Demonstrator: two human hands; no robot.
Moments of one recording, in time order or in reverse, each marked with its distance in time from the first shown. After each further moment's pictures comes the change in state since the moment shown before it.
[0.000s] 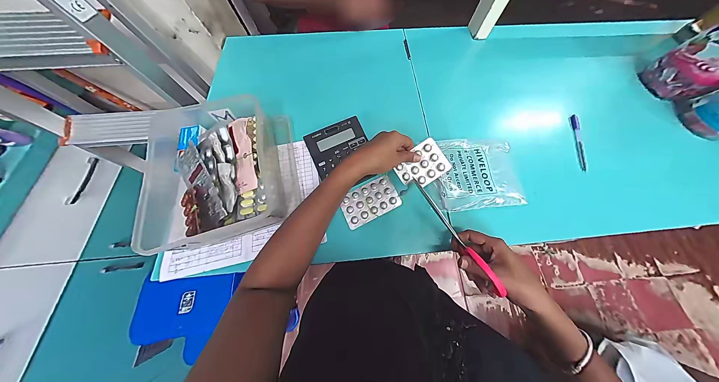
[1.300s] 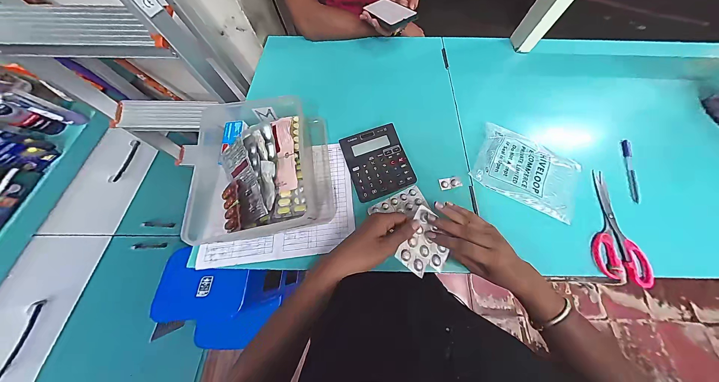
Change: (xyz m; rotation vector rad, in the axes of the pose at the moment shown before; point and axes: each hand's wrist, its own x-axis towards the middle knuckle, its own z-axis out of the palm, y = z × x) left_hand -0.133 -0.032 0.087 -0.536 0.289 0.027; right_hand 0.097 -0.019 0.034 -0.781 -0.064 -1.236
